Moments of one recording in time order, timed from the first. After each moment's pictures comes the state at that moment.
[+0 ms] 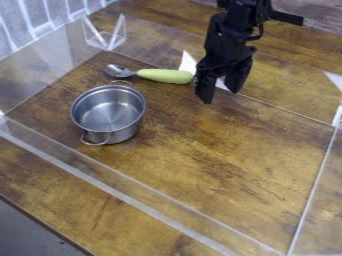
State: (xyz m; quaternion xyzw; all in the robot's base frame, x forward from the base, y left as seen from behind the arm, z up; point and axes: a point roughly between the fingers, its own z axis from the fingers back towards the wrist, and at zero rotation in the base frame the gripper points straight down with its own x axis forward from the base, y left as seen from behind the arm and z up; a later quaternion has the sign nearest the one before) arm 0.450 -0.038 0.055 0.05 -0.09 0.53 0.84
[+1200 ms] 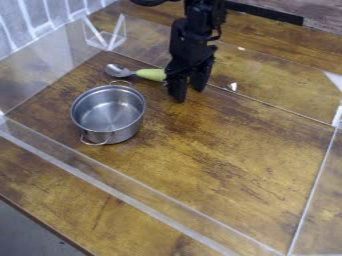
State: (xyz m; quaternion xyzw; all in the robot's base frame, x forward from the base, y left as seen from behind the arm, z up) arm 0.448 0.017 0.031 0.04 -0.09 0.59 0.80
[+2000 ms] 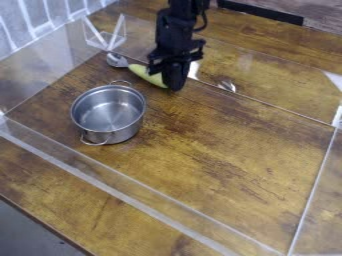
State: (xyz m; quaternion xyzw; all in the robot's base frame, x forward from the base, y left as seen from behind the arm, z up) arm 0.437 0.032 0.055 0.05 -0.04 0.57 0.82
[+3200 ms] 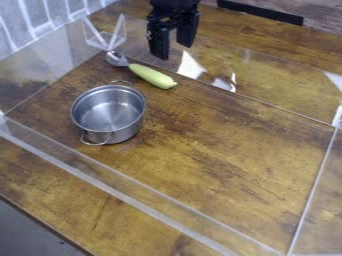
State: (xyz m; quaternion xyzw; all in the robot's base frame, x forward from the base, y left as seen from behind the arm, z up) arm 0.452 0.047 0.084 0.03 -0.04 0.65 0.76
